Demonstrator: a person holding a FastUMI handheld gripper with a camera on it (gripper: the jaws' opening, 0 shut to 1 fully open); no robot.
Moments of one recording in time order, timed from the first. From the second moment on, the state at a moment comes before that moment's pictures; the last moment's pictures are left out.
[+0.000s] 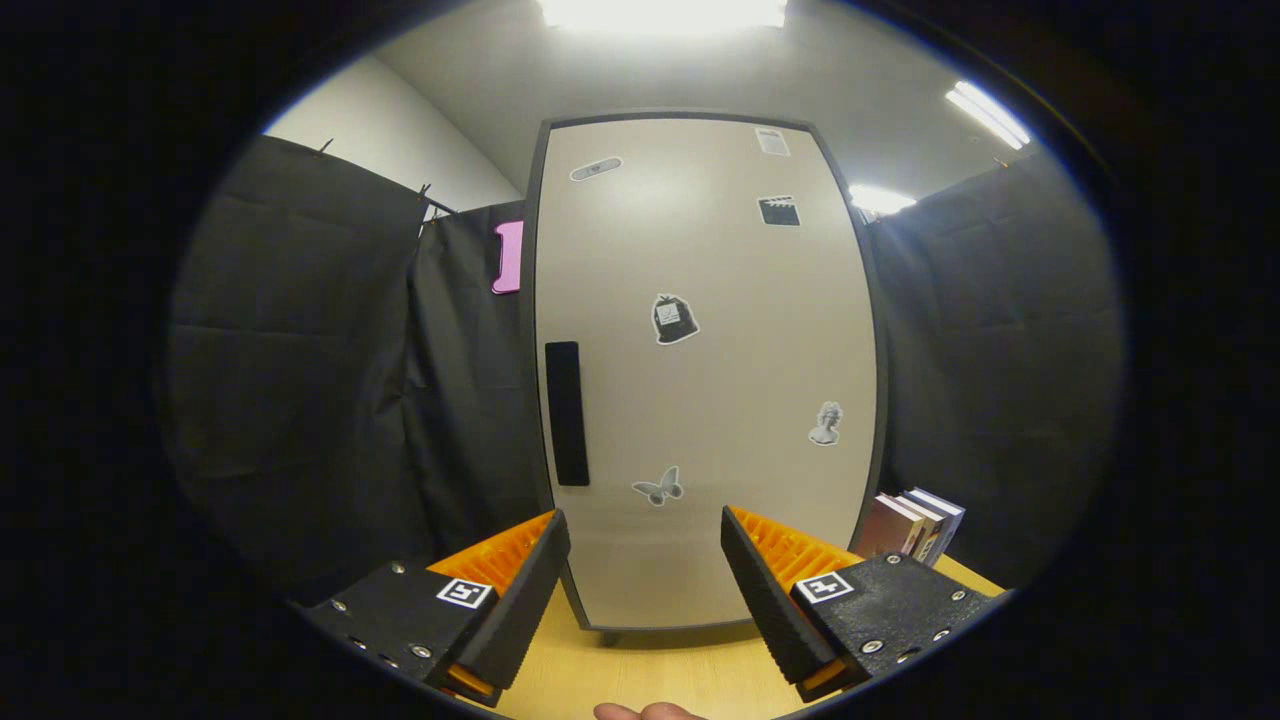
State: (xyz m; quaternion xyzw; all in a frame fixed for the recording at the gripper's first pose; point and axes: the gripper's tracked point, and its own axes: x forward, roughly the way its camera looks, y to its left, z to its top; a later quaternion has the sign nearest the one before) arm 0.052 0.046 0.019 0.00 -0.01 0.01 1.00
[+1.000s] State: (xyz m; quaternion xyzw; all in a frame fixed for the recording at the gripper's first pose) arm 0.184 0.110 0.033 -0.03 -0.01 0.00 1.00
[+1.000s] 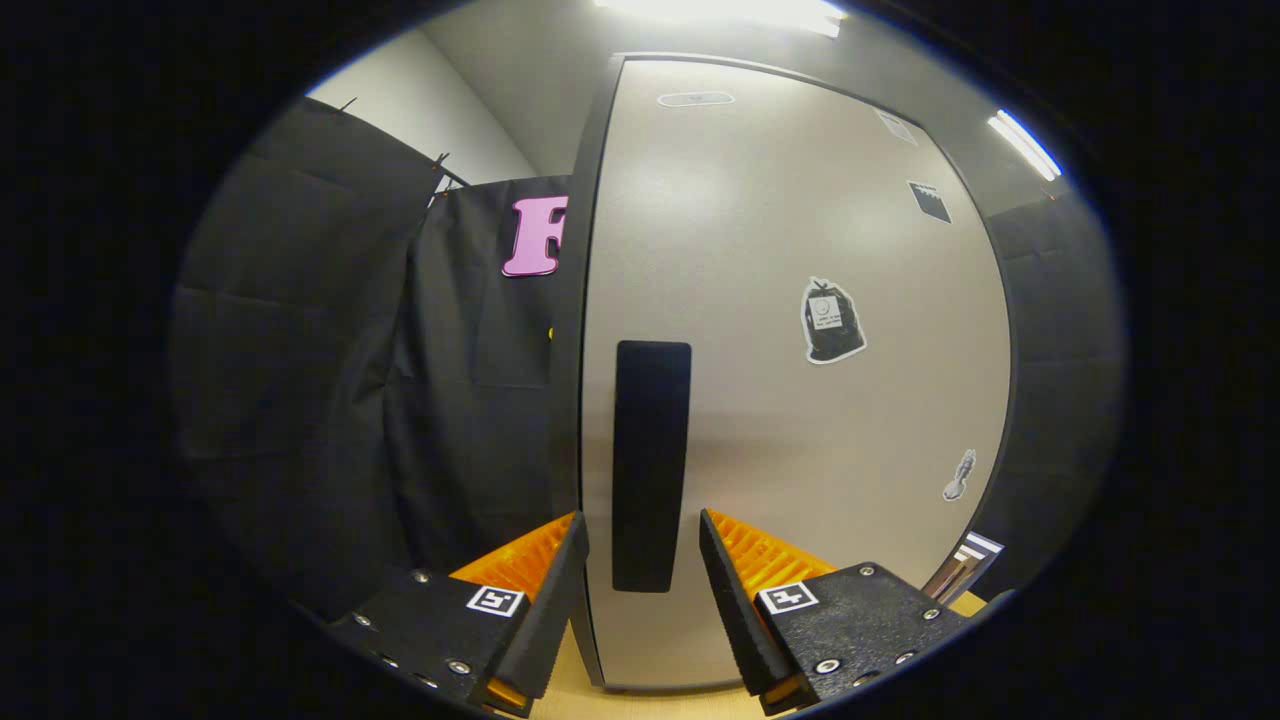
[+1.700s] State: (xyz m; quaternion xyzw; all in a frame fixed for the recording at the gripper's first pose) arm 0.162 0.109 0.020 -0.02 0.03 0.06 1.00
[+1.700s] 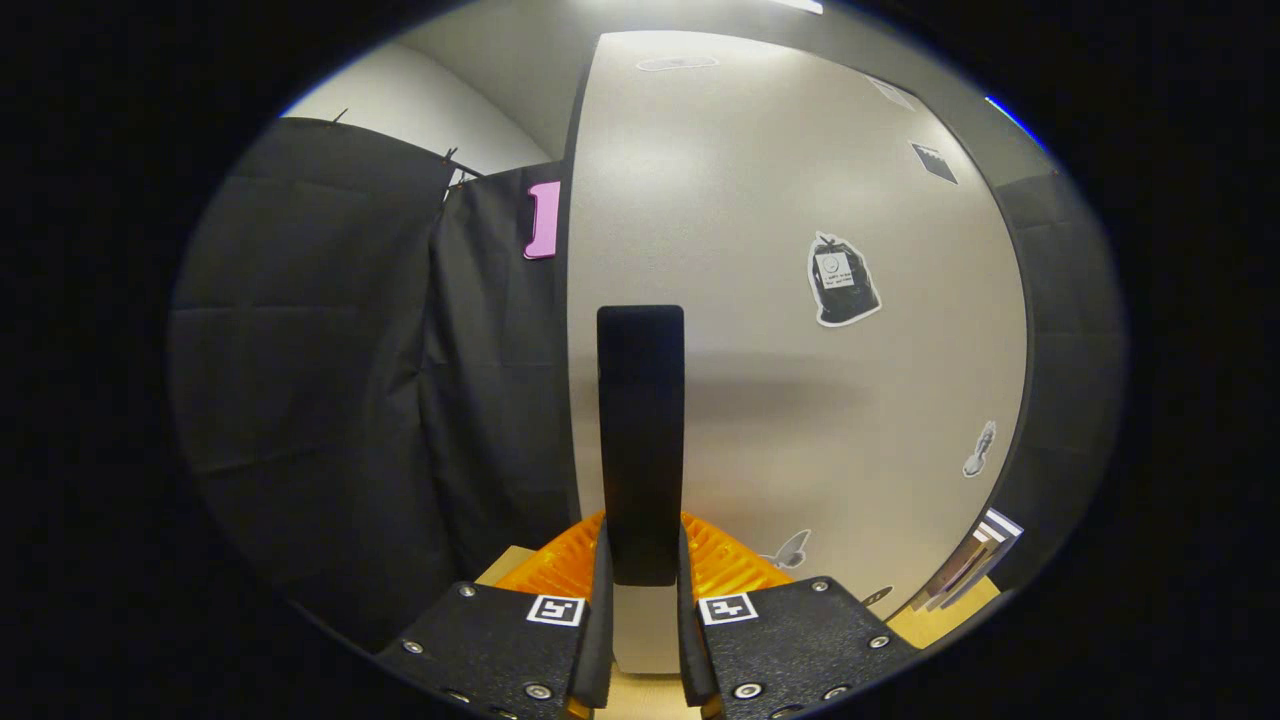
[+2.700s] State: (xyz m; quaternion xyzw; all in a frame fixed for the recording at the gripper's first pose) arm 0.106 0.074 0.021 -0.03 0.06 0.25 0.97
